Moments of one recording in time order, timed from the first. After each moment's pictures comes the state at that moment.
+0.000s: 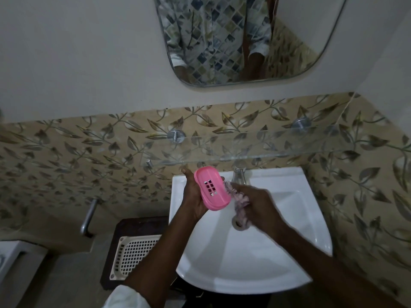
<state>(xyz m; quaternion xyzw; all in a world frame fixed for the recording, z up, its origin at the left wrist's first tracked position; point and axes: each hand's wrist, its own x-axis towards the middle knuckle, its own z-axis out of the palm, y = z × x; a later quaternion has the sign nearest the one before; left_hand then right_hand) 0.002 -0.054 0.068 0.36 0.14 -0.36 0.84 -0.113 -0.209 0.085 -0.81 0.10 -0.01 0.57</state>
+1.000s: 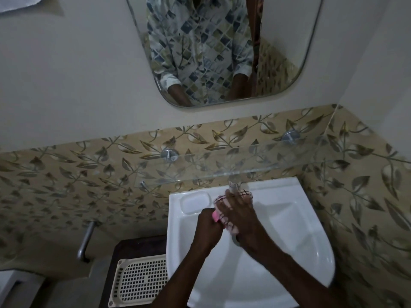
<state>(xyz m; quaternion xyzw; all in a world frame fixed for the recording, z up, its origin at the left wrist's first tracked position) -0.051 -0.069 0.058 0.77 -0.15 -0.16 0.60 -0.096 -0.210 0.031 -0.93 -0.09 -0.22 0.28</state>
